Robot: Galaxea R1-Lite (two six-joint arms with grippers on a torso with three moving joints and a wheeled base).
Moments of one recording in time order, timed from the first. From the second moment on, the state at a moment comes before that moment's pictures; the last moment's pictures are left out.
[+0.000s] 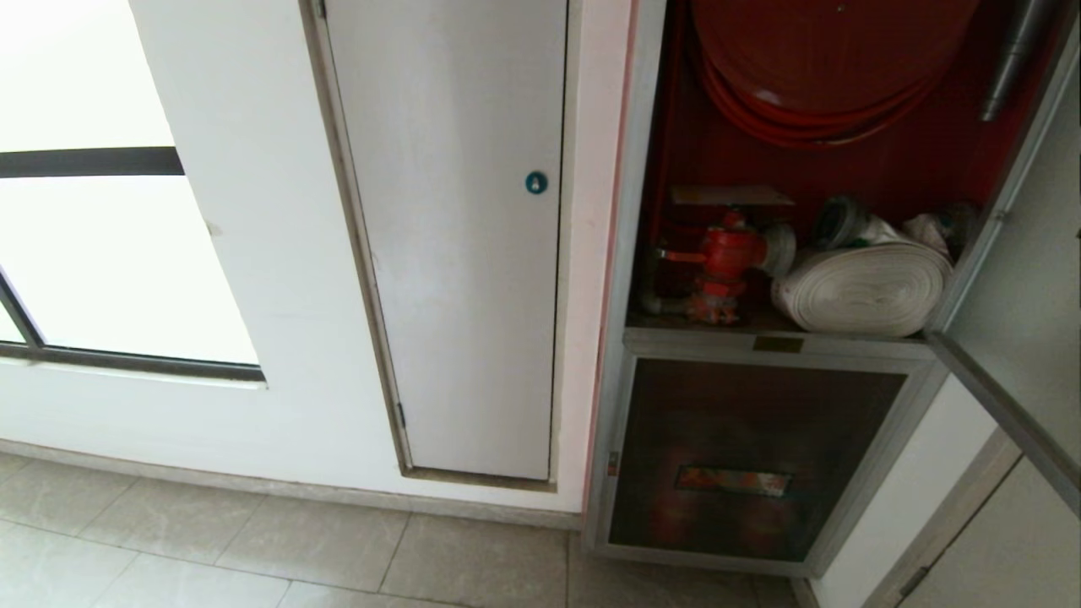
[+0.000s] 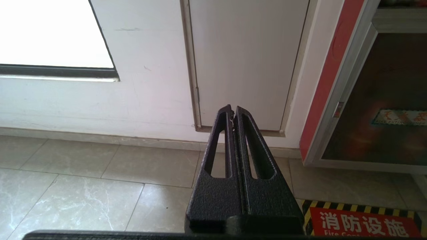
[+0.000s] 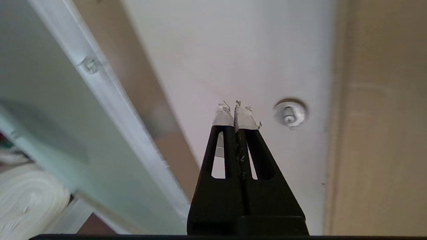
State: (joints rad) left arm -0.01 0.00 0.00 0.01 -0.01 0.01; right arm -0.98 1.09 -0.97 -0.19 -0.40 0.24
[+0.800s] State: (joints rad) left arm -0.01 0.00 0.00 0.01 -0.01 0.01; right arm -0.98 1.10 -0.94 -0.20 -0.21 0.24
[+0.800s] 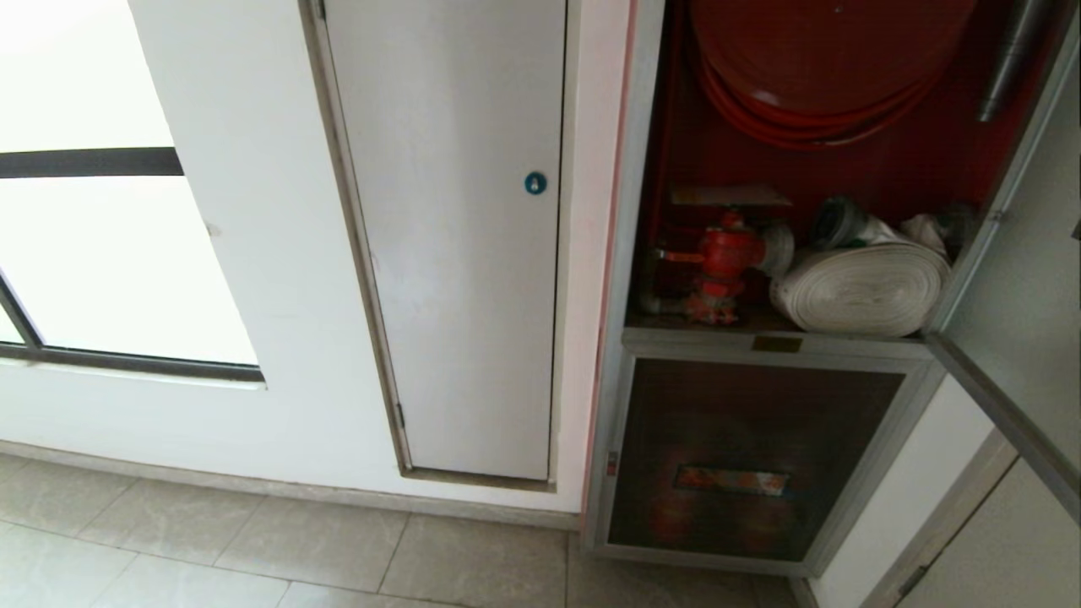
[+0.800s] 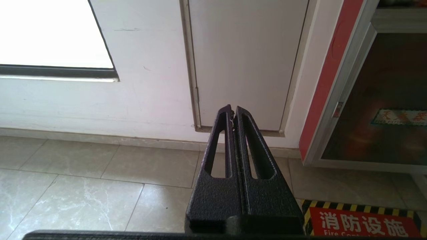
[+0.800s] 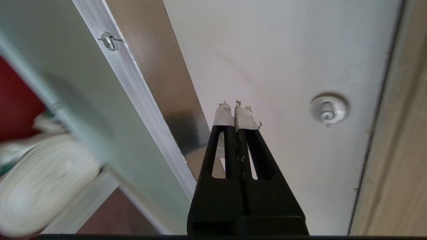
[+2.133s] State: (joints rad) left arm -0.01 0.00 0.00 0.01 -0.01 0.01; right arm -0.68 1.02 -0.85 -0.20 0.20 0.20
